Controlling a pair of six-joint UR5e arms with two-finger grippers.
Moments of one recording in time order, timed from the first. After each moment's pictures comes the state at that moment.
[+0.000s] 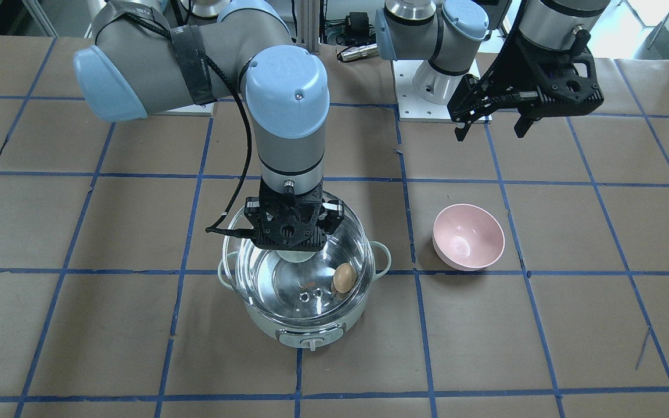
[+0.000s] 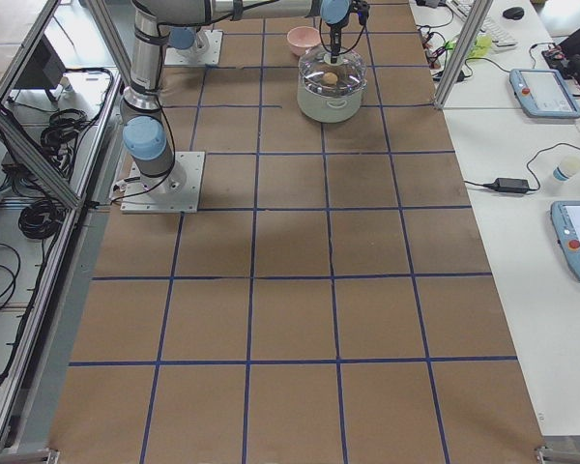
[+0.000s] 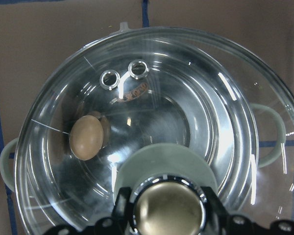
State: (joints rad) left arm -1.51 -1.52 -1.55 -1.63 1.57 -0.04; right arm 1.95 -1.14 1.31 -1.78 -1.58 0.42
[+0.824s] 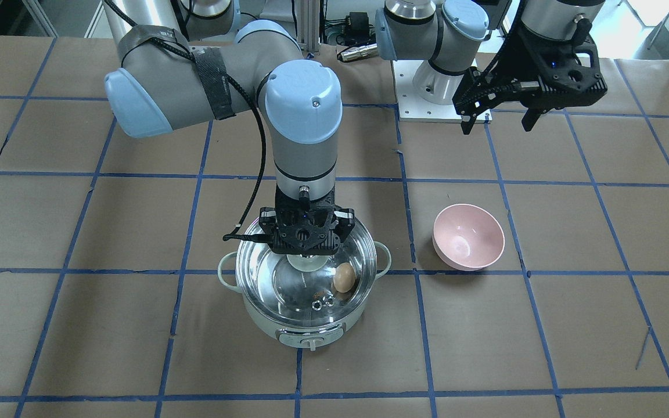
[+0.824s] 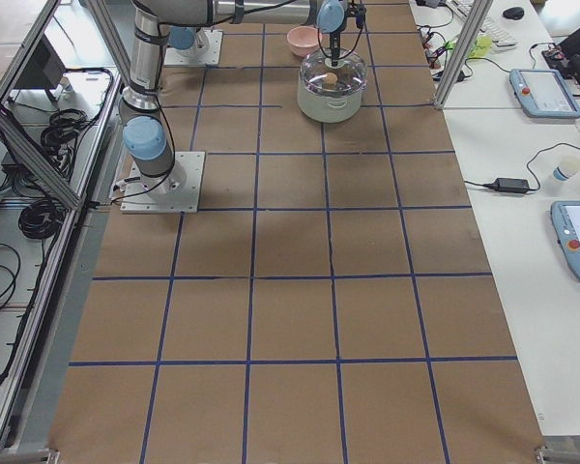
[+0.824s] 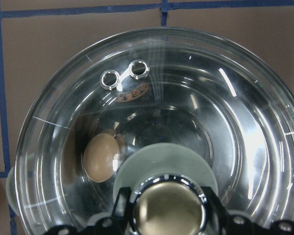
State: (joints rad) left arm -1.51 -1.50 -1.56 -1.63 1.61 -0.01; right arm 1.97 -1.13 1.38 -1.92 -1.59 0.42
